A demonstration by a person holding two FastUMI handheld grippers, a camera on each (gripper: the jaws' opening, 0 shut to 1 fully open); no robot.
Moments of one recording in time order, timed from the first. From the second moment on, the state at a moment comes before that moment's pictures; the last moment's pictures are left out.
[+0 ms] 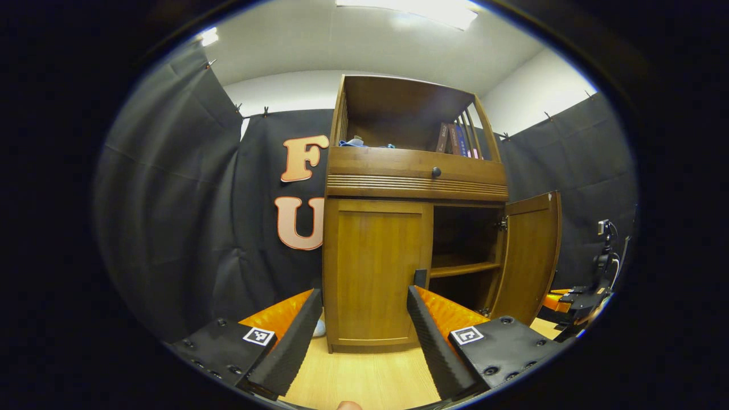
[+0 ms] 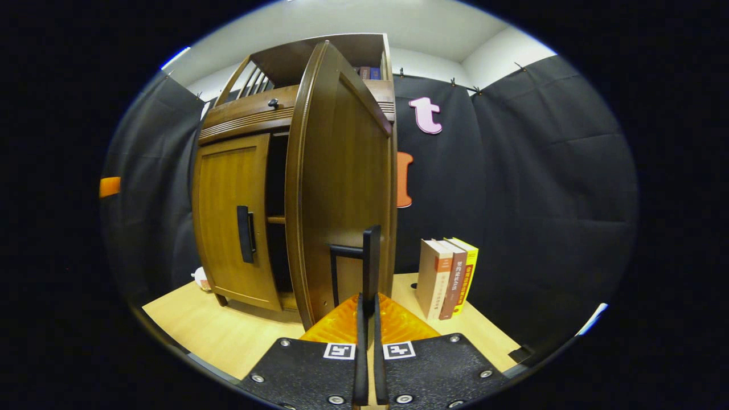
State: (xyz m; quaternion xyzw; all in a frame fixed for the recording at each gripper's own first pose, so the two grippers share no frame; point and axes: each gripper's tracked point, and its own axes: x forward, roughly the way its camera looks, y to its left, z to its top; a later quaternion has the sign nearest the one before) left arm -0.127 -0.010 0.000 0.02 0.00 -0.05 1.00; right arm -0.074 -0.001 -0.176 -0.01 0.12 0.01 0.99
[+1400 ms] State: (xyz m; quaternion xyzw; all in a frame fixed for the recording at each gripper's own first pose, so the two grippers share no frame) left arm -0.079 -0.070 -0.034 0.05 0.03 -0.05 1.00; right arm -0.073 -0.093 -0.178 0.03 0.13 0.05 0.99
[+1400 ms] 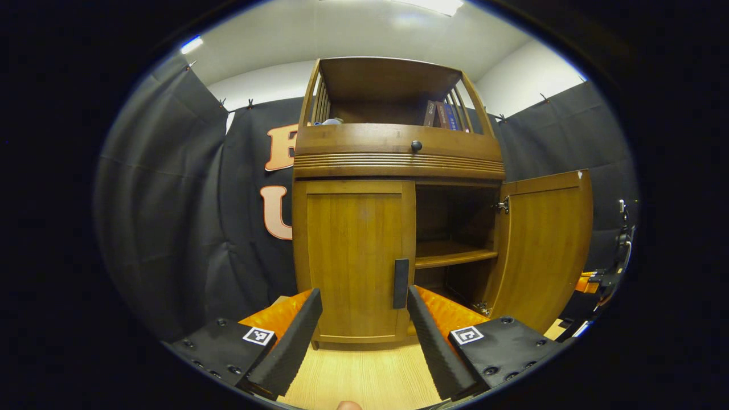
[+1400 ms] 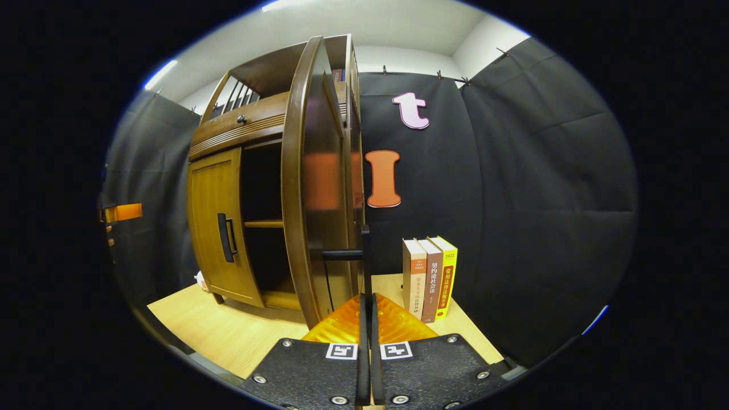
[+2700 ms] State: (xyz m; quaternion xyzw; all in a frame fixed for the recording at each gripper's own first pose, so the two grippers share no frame) left arm 0.076 -0.148 -0.121 0.03 0.06 -0.09 0.99; right arm -0.111 -0.167 -0.124 0.04 0.07 -0.06 0.99
